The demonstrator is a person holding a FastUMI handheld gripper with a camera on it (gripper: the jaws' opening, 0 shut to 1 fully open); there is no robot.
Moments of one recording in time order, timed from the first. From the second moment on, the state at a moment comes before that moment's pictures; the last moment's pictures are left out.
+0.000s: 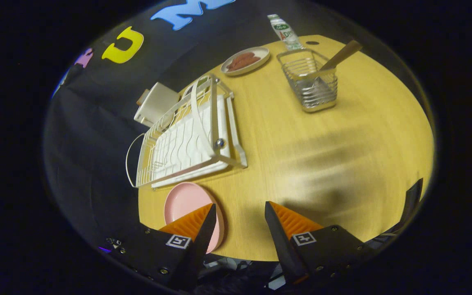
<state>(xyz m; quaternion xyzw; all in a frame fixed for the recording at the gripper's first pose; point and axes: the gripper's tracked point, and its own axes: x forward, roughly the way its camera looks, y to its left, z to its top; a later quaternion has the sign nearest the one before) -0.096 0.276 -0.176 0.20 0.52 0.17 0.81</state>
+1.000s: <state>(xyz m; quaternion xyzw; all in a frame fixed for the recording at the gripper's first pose) 0.059 0.141 -0.143 0.28 0.37 -0.08 0.88</state>
